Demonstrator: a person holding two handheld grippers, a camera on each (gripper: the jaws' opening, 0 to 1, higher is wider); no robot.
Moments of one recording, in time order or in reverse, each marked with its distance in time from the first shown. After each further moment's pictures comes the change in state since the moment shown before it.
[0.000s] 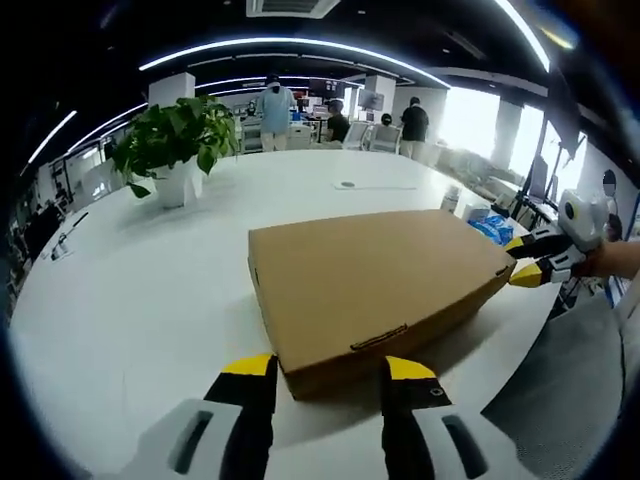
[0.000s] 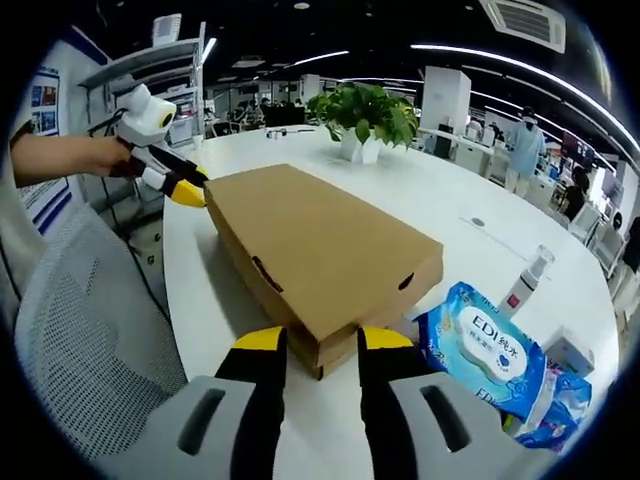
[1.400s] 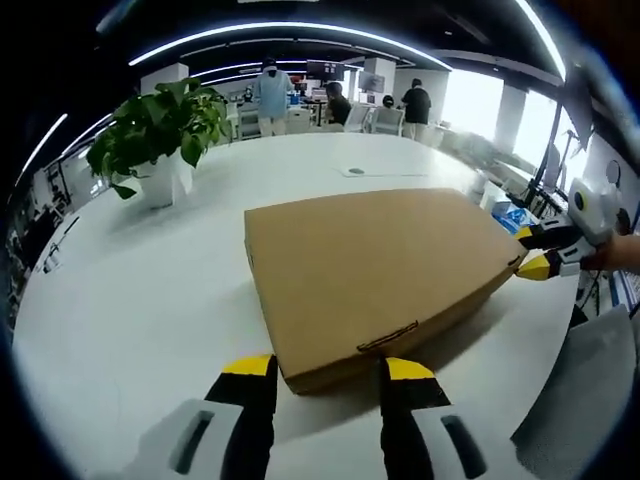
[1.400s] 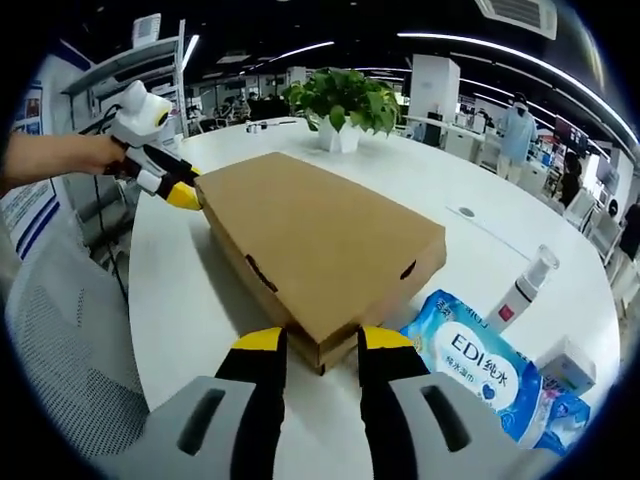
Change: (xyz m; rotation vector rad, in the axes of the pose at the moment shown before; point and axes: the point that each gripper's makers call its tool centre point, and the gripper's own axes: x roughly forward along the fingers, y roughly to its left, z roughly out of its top) left arm 0.060 0.021 0.031 0.024 0.072 0.011; right arm 0.036 -0.054 0.004 0.042 0.039 -0.031
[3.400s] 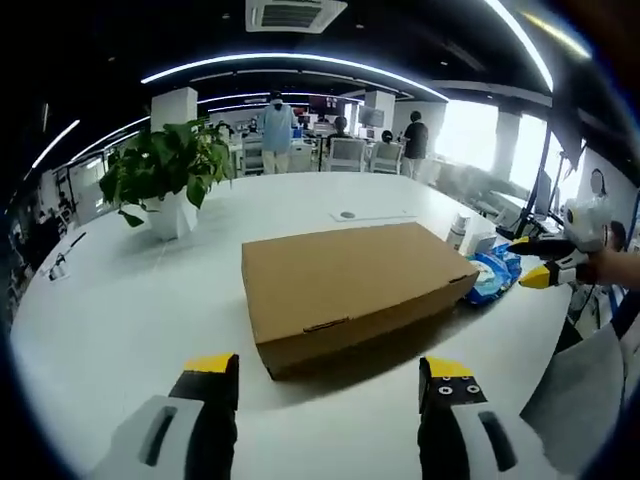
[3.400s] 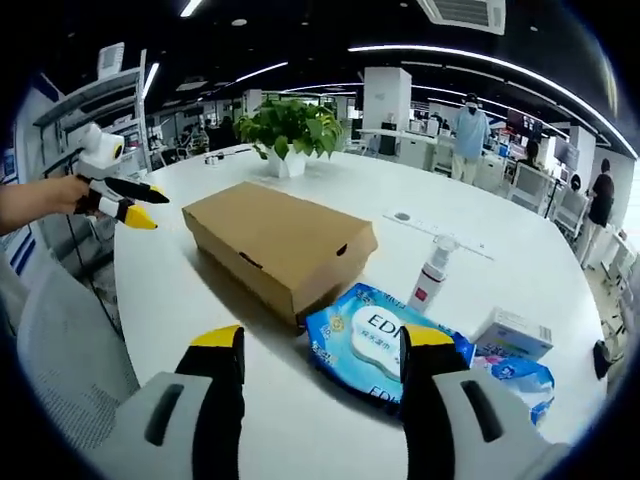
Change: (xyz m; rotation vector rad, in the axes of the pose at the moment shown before) left arm -0.045 -0.033 0.025 -0.013 -0.162 -0.001; right arm -0.085 -0.048 -0.006 0.122 -0.090 -0.171
